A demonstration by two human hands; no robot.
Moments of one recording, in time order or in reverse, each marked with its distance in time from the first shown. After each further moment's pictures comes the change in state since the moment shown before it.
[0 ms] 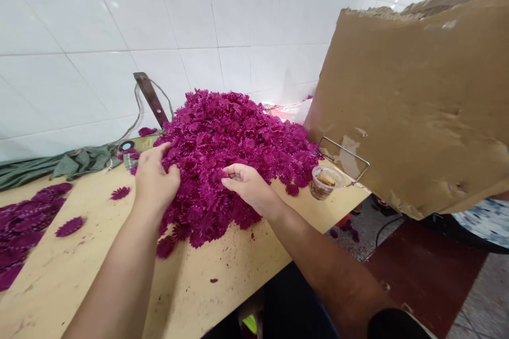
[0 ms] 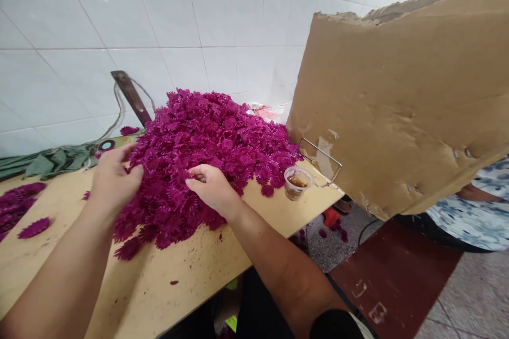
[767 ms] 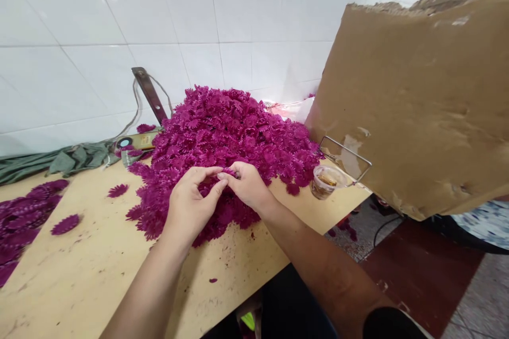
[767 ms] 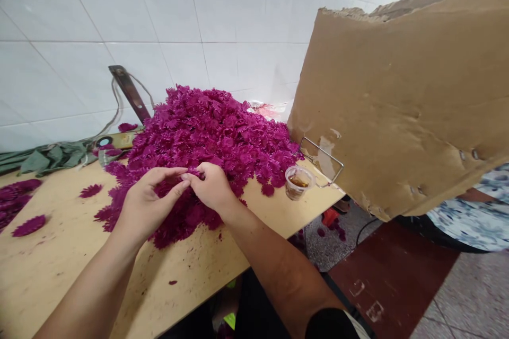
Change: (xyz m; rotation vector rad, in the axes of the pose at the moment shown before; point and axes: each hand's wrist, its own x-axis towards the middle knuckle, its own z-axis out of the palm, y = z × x) left_hand -0.056 0.052 0.008 -0.286 -0.260 -0.019; right_hand 0.019 0.020 -0.004 -0.242 0.104 -0.169
